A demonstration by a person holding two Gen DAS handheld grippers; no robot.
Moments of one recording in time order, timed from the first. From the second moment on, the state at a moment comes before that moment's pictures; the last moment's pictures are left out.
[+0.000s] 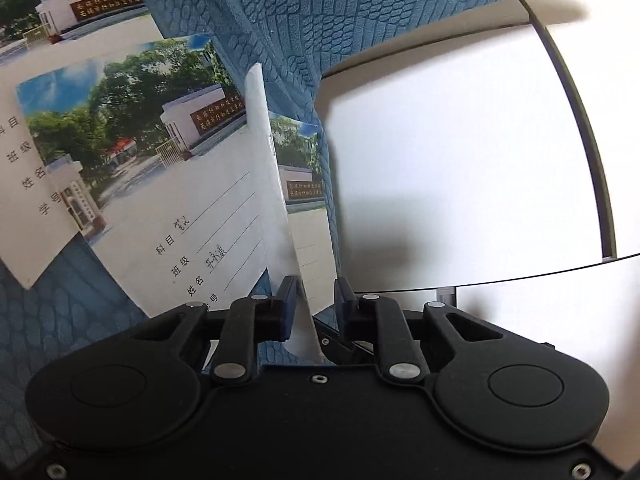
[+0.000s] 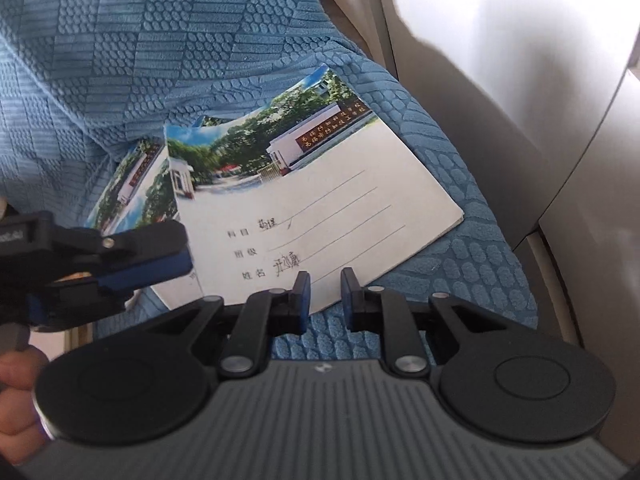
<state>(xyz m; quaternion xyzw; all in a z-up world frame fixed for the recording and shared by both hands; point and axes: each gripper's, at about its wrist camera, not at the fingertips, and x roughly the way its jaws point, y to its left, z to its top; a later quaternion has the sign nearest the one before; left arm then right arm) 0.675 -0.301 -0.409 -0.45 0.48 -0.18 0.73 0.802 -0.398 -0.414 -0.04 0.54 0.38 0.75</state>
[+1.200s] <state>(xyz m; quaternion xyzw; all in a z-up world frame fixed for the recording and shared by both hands) 0.694 -0.351 -0.373 -0.41 0.51 -0.17 0.73 0.794 -0.453 -0.435 0.46 0.59 0.20 0.63</state>
